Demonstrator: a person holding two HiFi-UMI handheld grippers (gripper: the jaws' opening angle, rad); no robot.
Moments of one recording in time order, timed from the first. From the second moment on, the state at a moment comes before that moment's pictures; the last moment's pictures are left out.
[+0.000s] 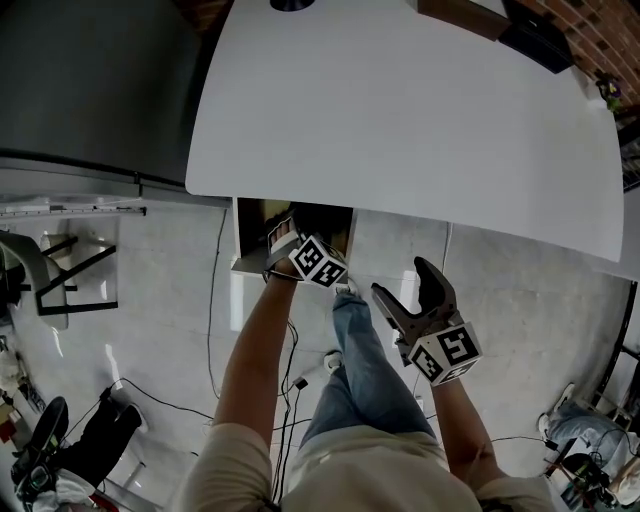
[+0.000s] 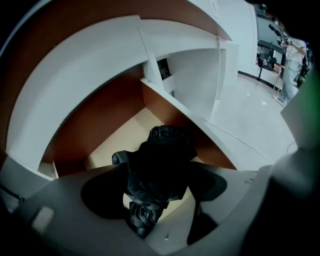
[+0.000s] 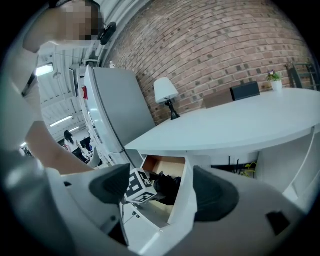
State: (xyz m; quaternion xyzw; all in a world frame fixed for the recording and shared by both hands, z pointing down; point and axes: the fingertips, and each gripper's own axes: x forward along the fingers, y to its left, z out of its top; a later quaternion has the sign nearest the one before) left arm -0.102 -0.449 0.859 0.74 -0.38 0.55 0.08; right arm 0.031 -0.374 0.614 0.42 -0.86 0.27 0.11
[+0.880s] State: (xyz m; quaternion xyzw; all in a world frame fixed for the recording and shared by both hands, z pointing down) left arm -0.109 -0.297 0.623 0.79 -0.52 0.30 0.14; right arm 0.028 -0.229 0.521 0.45 -0.87 0.17 0.14
